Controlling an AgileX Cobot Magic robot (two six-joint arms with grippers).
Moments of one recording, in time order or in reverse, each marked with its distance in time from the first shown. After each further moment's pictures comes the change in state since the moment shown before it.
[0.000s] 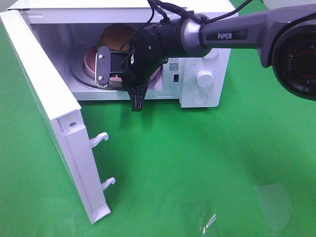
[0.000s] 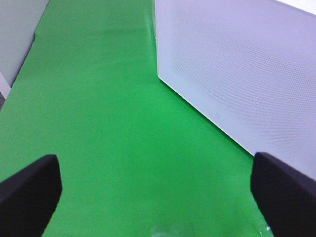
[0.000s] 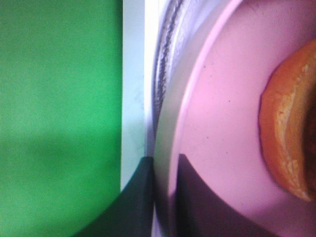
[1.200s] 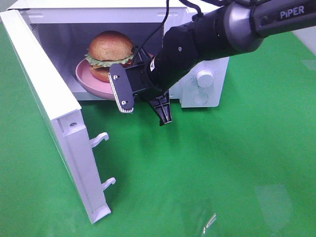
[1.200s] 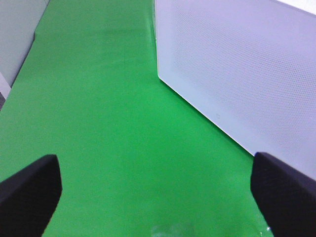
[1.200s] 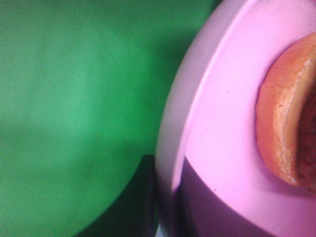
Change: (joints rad) left arm 0.000 0.000 0.000 0.000 0.000 0.000; right arm 0.008 -0.304 0.458 0.078 -0.144 -0.339
